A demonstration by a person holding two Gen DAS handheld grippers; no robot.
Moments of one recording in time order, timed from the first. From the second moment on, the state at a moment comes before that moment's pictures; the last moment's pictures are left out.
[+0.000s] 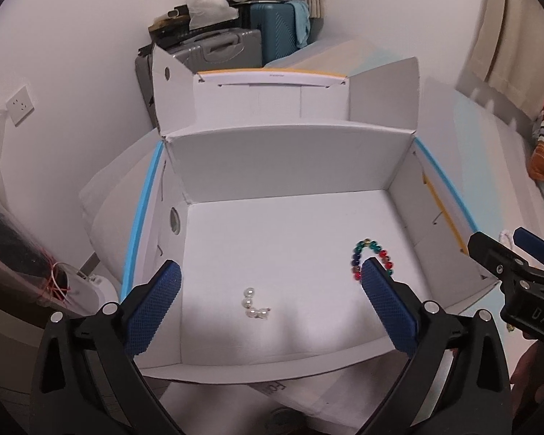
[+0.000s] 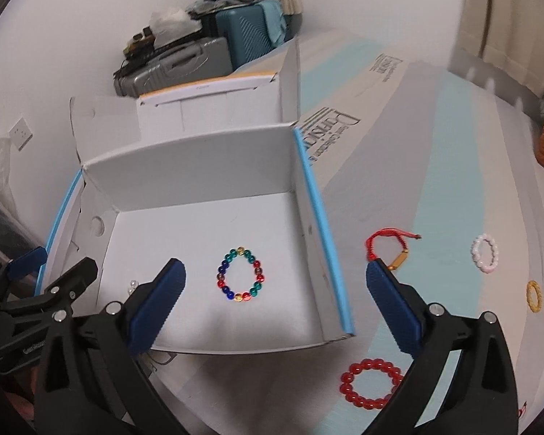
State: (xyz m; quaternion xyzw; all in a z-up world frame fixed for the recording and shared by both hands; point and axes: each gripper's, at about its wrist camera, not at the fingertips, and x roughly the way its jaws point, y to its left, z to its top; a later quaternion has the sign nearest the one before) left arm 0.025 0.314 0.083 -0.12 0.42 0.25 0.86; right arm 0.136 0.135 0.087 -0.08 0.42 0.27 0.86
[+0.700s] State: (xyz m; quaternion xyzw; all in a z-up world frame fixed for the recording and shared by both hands) left arm 0.036 0.242 0.097 -0.08 0.40 0.20 0.89; right arm 0.130 0.060 0.097 -0.06 0.40 0.24 0.88
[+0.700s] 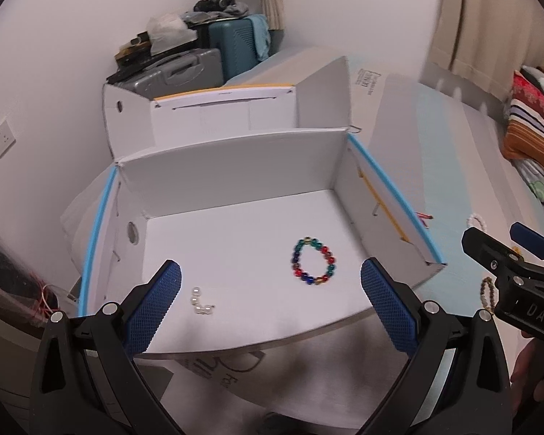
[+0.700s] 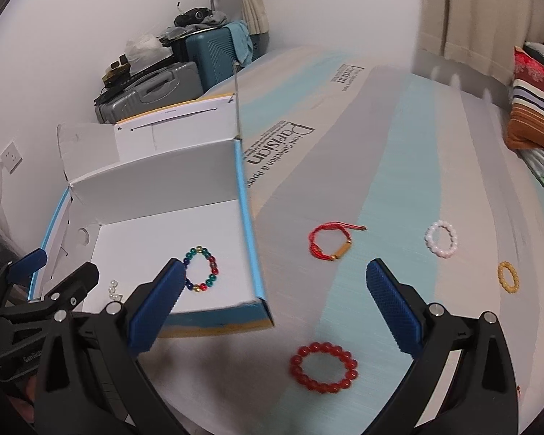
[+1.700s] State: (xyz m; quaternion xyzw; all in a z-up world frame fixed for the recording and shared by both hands) left arm 0.053 0.110 0.098 -0.05 0.39 0.09 0.92; right arm 0.103 -0.124 0.104 0.00 0.40 0.13 0.91
